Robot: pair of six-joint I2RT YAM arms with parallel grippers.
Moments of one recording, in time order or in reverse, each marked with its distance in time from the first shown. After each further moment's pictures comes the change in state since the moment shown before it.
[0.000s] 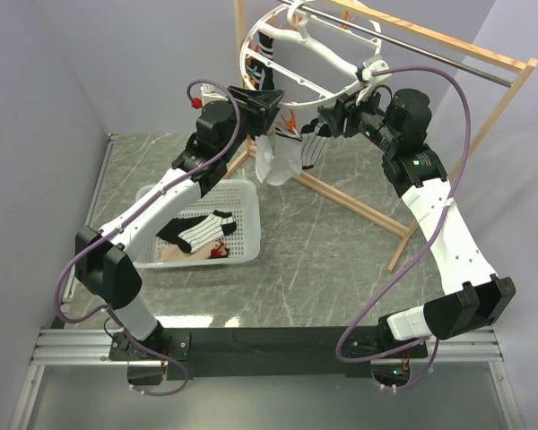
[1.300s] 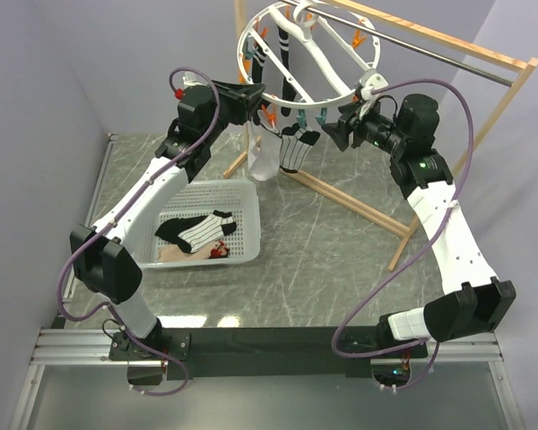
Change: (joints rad) left arm 0.127 0.025 0.085 -0.102 0.117 -0.066; right arm -0.083 -0.027 -0.069 -0.010 -0.273 -0.196
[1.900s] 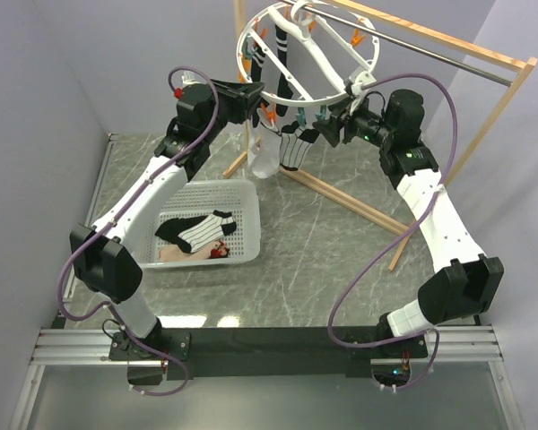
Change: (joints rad) left arm 0.009 0.005 0.012 -0.007 0.007 -0.014; right arm 0.012 0.112 0.019 0.090 -0.042 0.027
